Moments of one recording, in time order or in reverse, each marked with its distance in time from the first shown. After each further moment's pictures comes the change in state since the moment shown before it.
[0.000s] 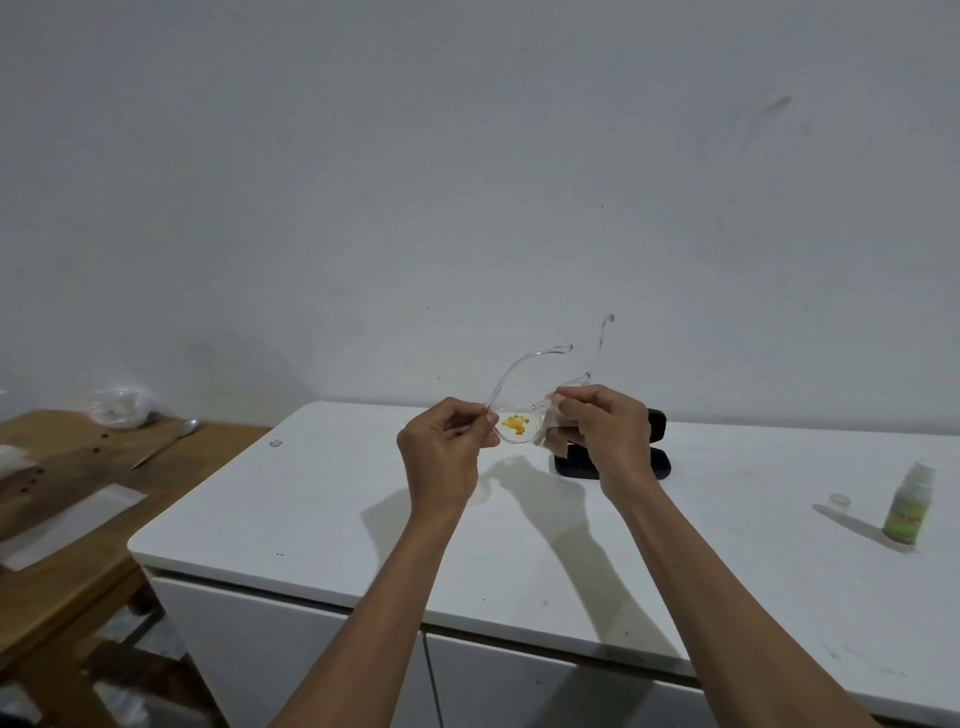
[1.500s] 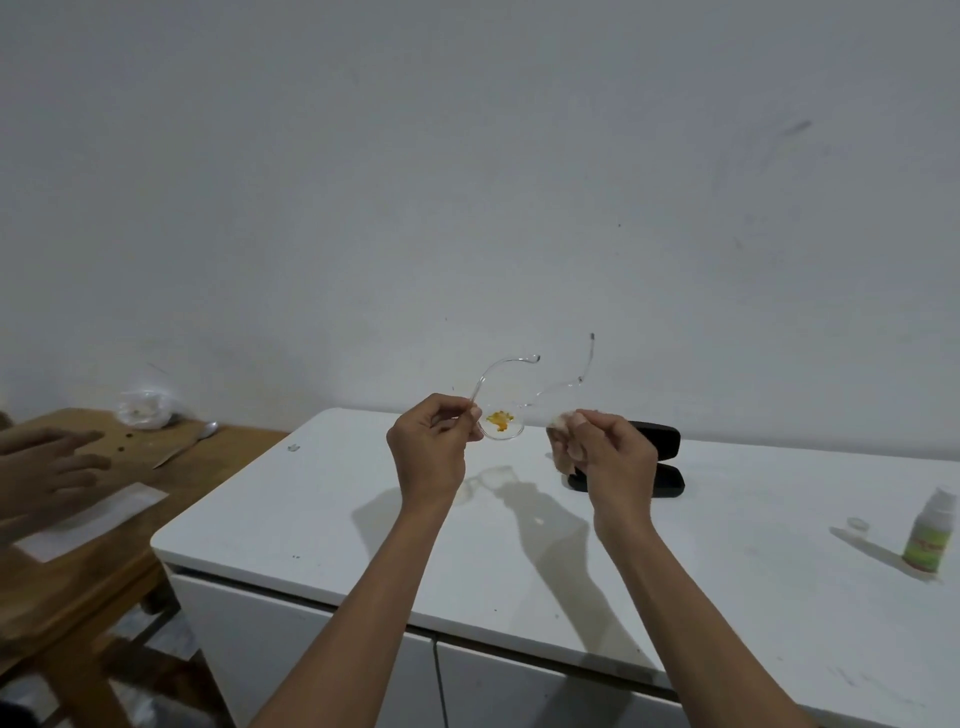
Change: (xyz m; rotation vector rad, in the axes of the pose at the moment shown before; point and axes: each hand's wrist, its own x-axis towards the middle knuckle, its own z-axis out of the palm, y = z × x) left_hand 0.021 0.000 -0.018 0.012 0.086 0.046; right_hand -0.025 0.018 0.012 0.181 0.053 -0.091
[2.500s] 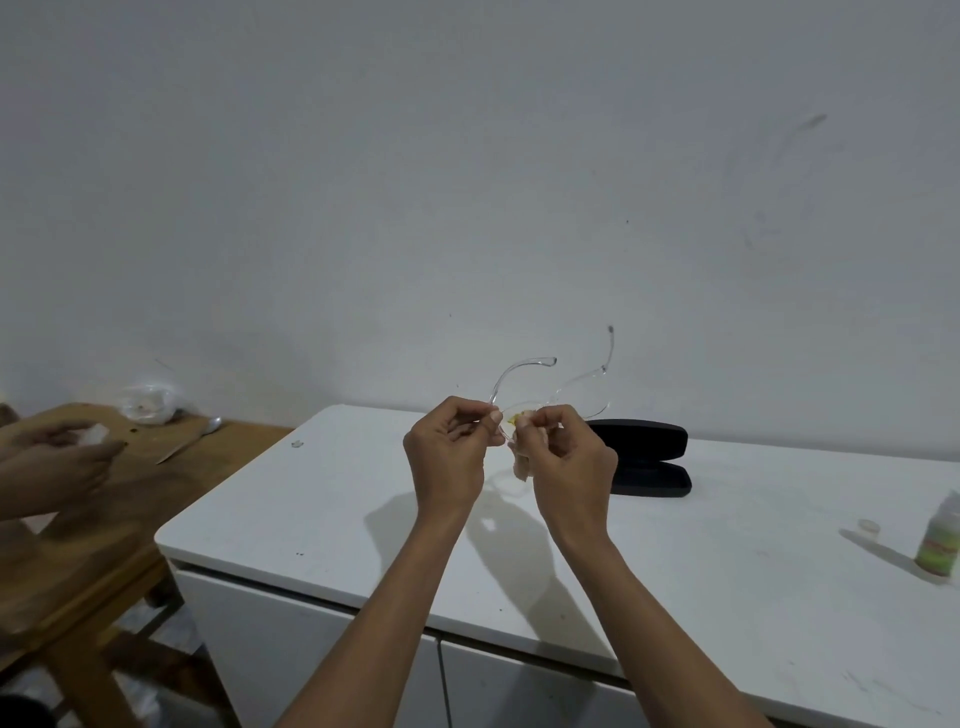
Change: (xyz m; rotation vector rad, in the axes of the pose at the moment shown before) left_hand -0.016 0.005 0.006 -0.068 -0.038 0.028; right_hand -0.032 0.004 0.040 -0.328 -0.069 -0.223
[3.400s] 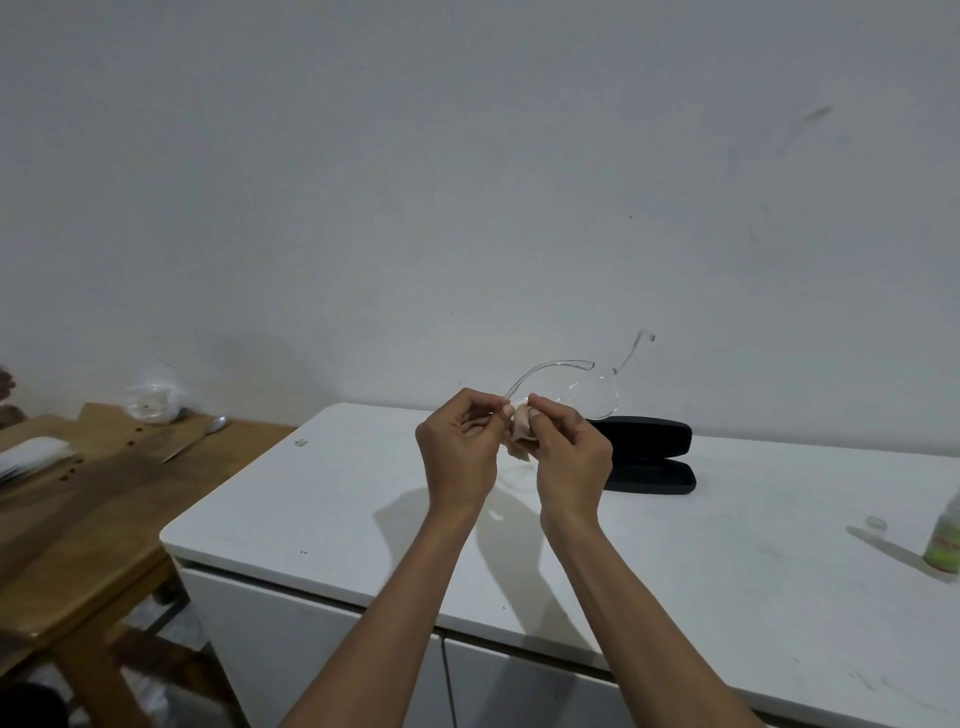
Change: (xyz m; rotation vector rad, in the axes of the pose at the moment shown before) left_hand -0.001 0.006 0.007 0.072 -0.020 0.063; right_hand 0.003 -0.014 0.013 0.385 0.124 0.270
